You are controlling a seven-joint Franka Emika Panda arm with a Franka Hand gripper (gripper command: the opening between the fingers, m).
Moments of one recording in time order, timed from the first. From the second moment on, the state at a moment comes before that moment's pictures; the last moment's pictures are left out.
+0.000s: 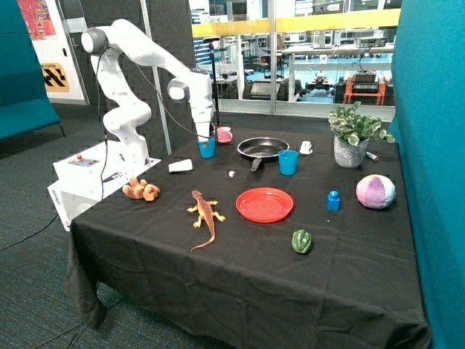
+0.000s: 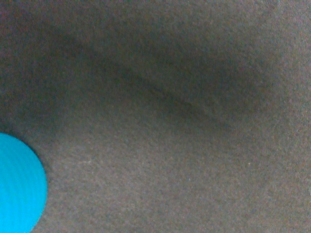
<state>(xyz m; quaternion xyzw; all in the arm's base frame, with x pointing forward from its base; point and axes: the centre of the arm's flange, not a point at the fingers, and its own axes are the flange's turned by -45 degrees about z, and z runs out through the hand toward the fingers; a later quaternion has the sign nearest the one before) 0.423 -0.012 0.367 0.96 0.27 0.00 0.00</state>
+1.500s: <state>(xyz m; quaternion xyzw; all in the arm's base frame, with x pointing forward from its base) 0.366 -0.048 0.315 0.96 0.29 0.00 0.00</state>
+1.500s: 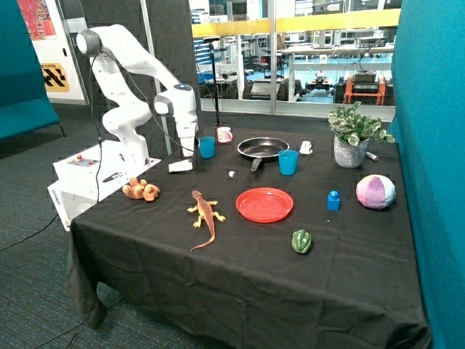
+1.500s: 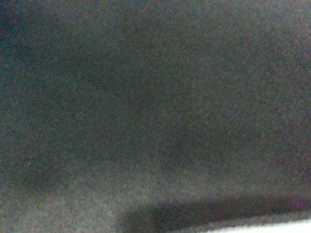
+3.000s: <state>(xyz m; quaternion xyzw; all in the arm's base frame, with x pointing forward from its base) 0.345 -0.067 0.287 0.96 0.27 0.00 0.00</state>
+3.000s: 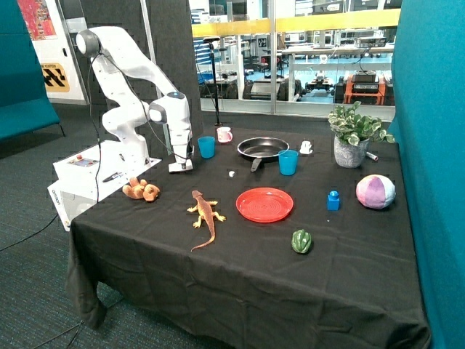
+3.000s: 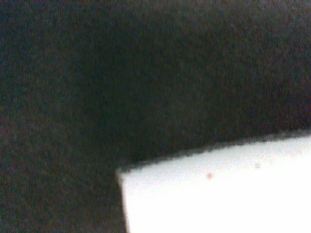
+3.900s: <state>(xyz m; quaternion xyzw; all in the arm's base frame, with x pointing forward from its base) 0.339 -0.069 0.273 0.96 0.27 0.00 0.00</state>
